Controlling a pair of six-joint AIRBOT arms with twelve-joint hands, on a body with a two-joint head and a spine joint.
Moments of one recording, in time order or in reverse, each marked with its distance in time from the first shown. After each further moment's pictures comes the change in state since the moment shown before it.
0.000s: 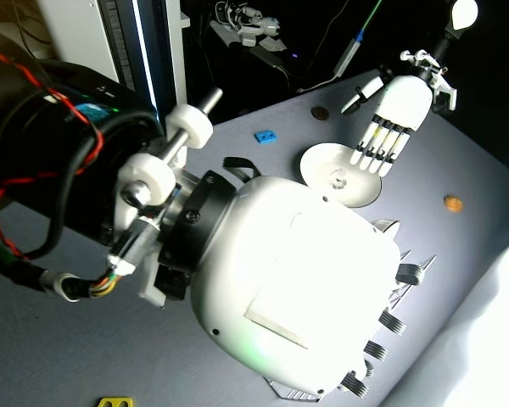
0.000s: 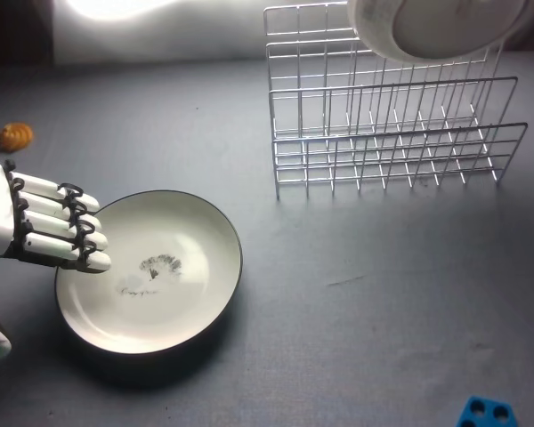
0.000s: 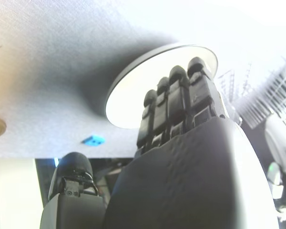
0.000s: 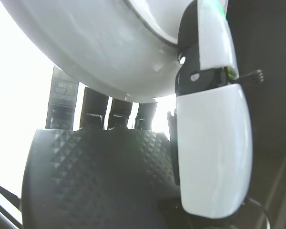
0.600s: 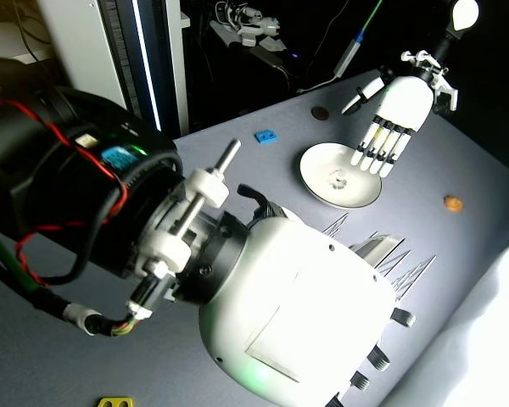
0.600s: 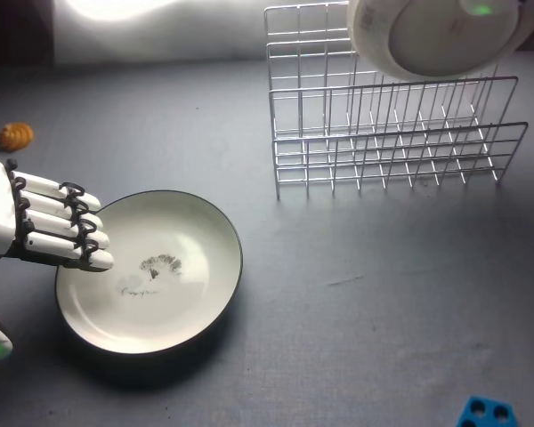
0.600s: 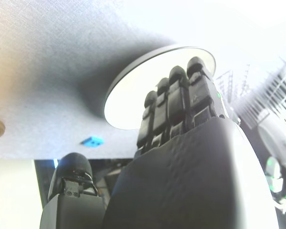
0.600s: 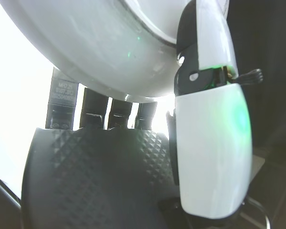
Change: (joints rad) left arm -0.003 -0.001 0.000 0.004 0.000 0.000; right arm -0.061 -0.039 0.062 -0.001 -0.002 0.127
